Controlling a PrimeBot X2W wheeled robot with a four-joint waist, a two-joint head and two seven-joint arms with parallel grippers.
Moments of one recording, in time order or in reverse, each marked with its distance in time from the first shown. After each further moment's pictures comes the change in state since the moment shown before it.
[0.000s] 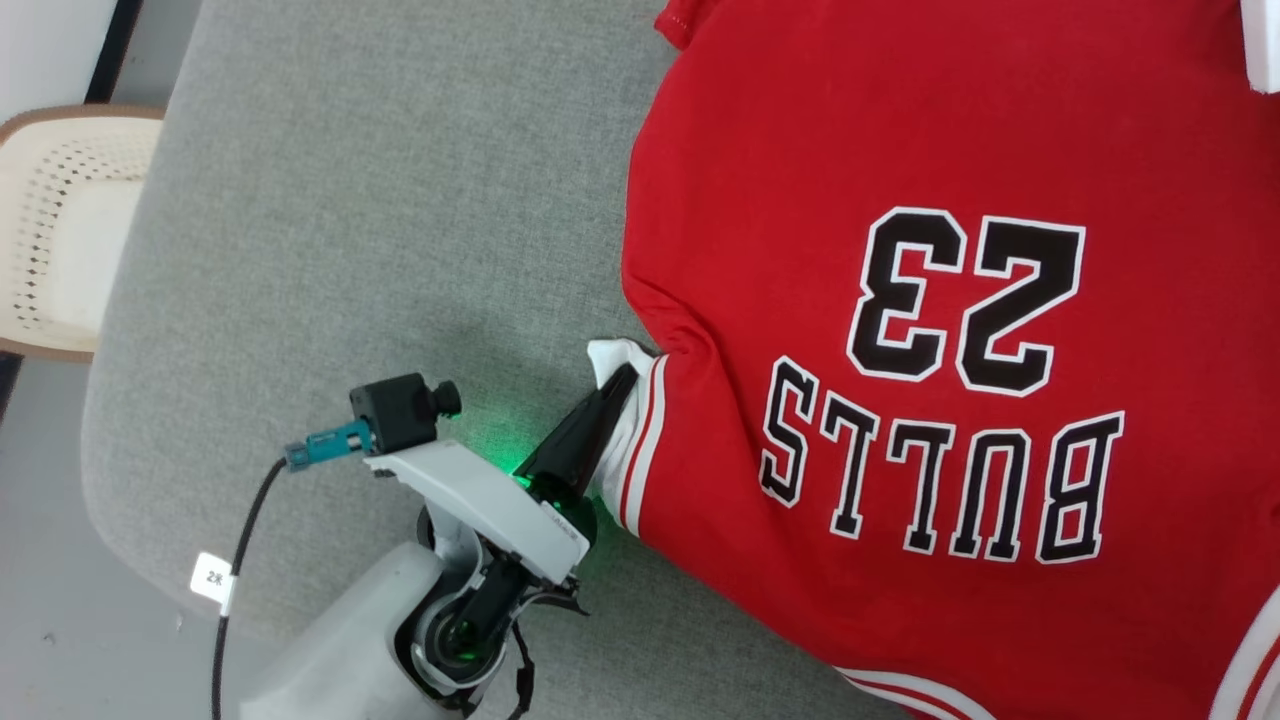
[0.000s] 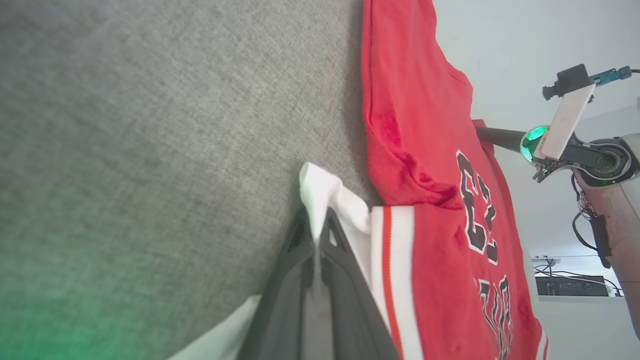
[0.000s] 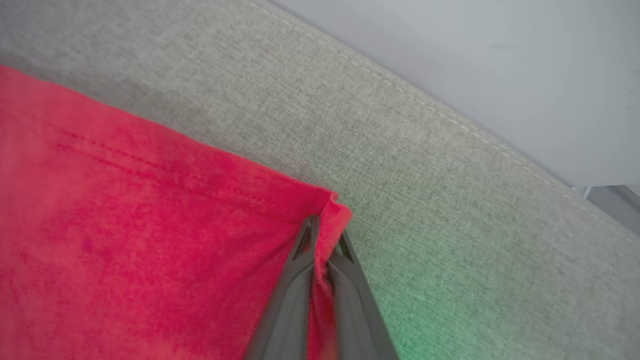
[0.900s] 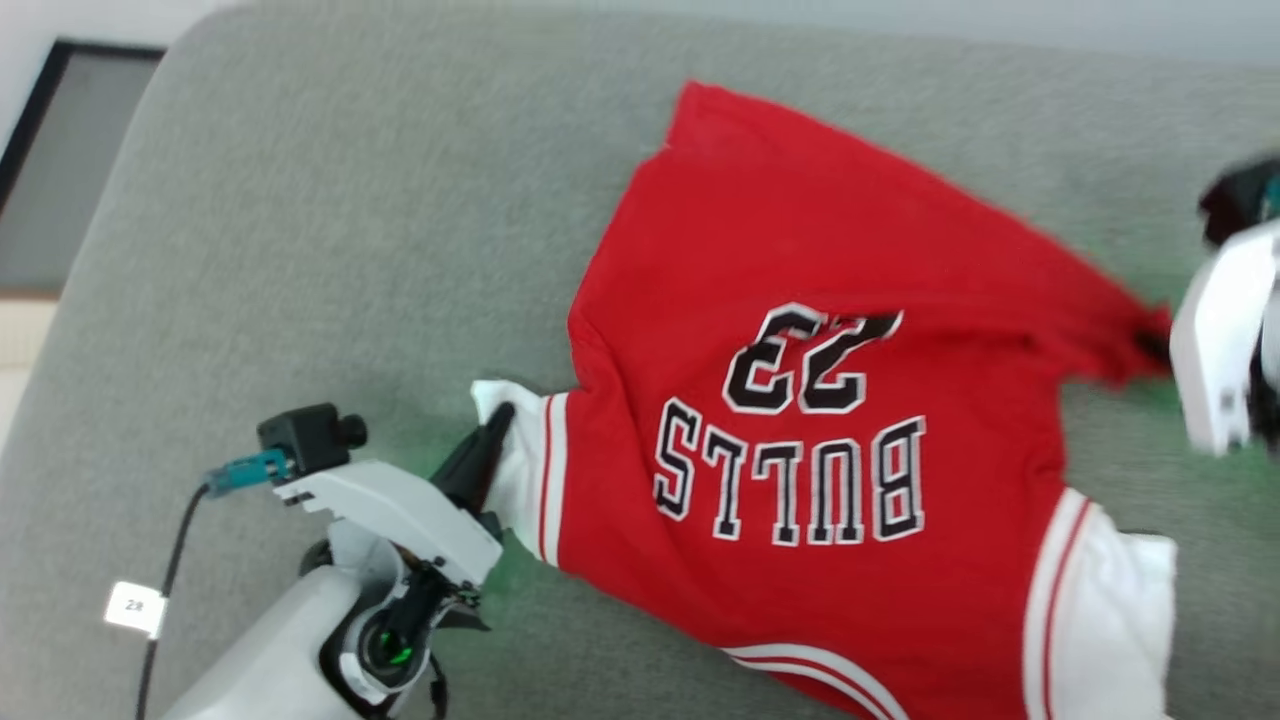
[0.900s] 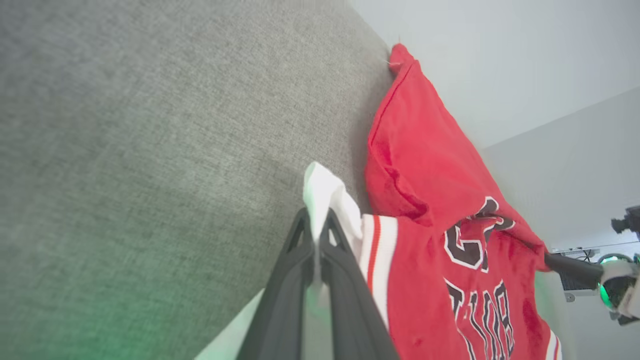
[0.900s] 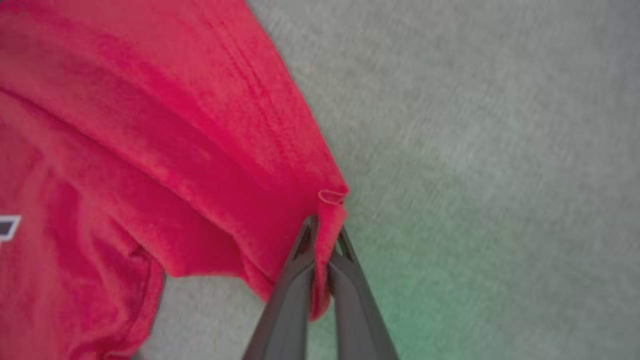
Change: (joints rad) left arm 0.026 0.090 0.024 0.072 0.025 0.099 -0.011; right arm 0.550 -0.235 0.095 -0.454 0.369 0.000 -0.053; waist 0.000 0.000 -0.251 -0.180
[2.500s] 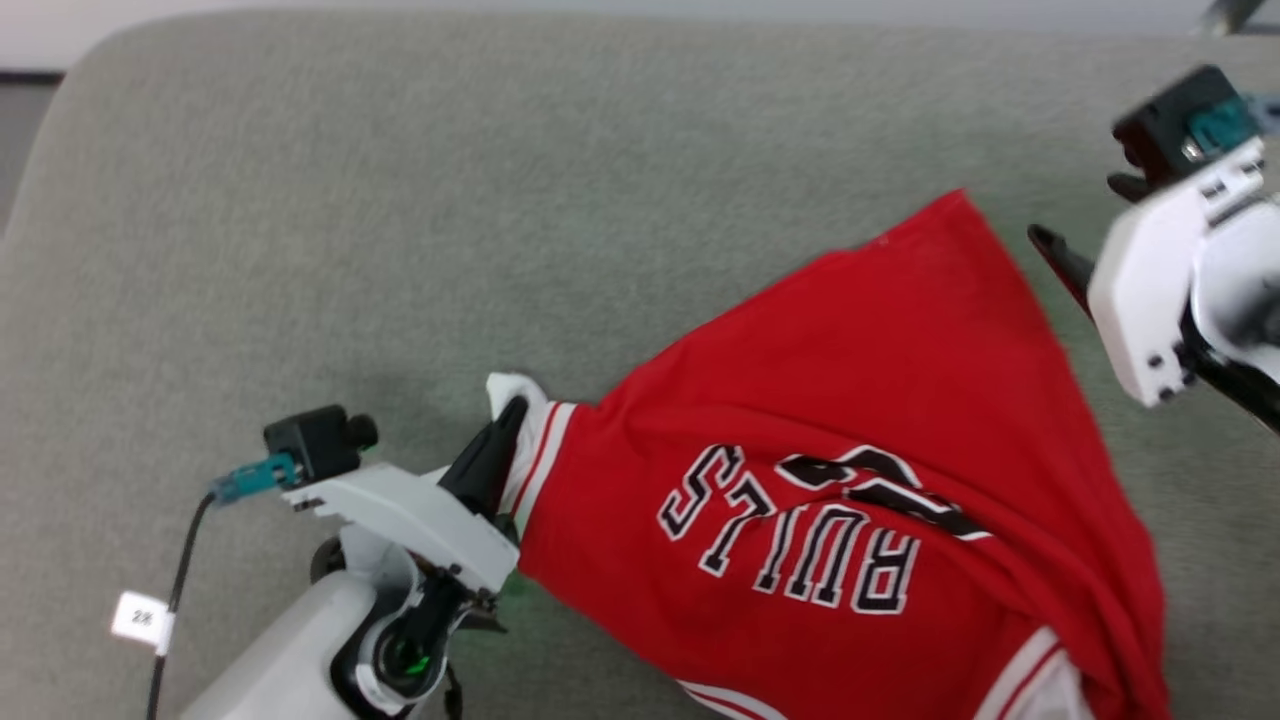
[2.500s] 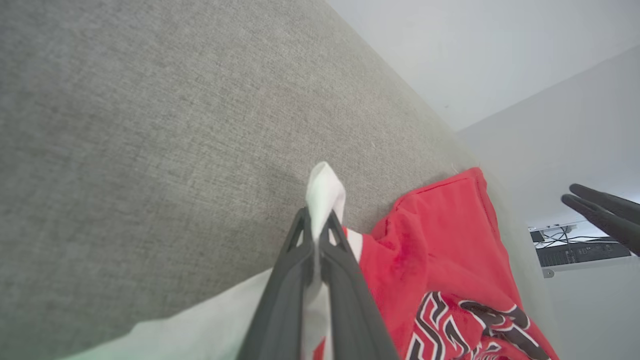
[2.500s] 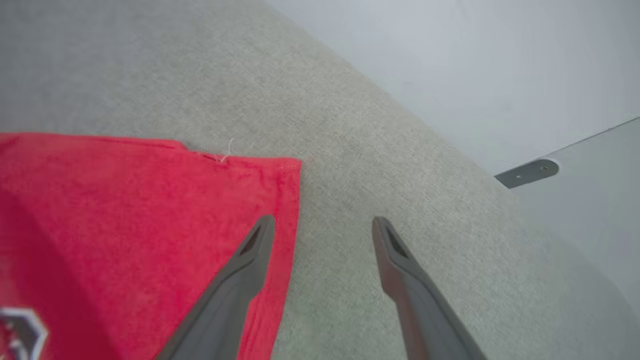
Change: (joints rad) left arm 0.037 0.018 0.009 -0.114 0.026 0.067 -0.029; right arm 0.072 0.090 -0.164 -0.422 -0.319 0.000 0.040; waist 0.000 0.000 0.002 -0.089
